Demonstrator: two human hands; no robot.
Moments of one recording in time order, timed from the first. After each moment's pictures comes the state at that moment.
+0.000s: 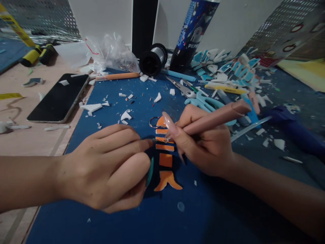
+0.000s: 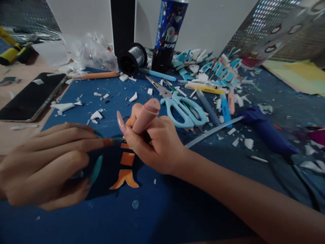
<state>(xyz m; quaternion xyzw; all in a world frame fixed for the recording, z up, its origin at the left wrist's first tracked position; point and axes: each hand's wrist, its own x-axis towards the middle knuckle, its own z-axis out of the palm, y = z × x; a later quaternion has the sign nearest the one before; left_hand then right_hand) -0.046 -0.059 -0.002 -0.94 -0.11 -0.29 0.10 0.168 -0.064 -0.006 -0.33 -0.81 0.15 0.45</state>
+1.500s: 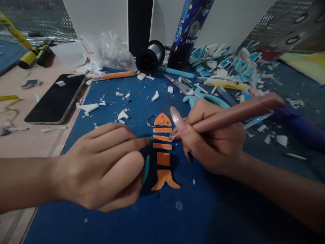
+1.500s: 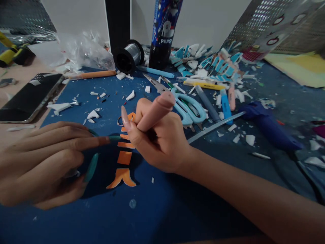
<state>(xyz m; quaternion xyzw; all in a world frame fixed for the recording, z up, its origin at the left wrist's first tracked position) -0.046 -0.062 0.000 -0.95 -0.13 -0.27 0.09 0.173 -0.066 -0.005 -0.34 -0.80 0.13 0.47</state>
